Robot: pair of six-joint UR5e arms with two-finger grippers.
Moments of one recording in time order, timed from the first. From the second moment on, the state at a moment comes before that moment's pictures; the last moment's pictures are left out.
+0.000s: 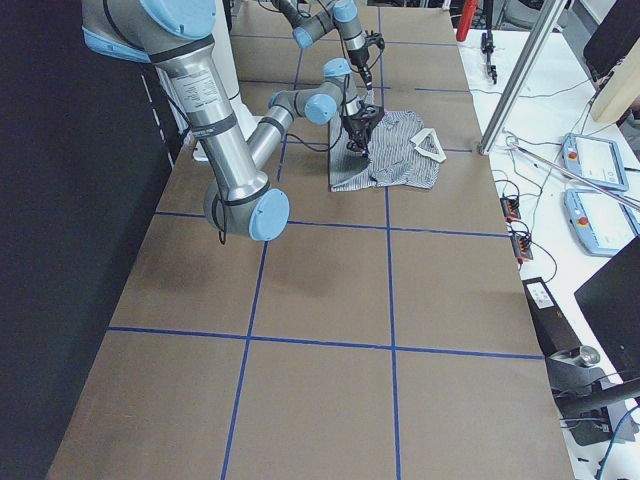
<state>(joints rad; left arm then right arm) -0.67 -2.07 -1.74 -1.82 -1.66 -1.42 0.63 -1.00 1.74 -1.56 1.61 1.67</state>
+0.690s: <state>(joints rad) -0.74 -2.21 -1.36 -2.08 -1.61 -1.34 0.77 -0.76 1.21 -1.27 1.68 1.59</state>
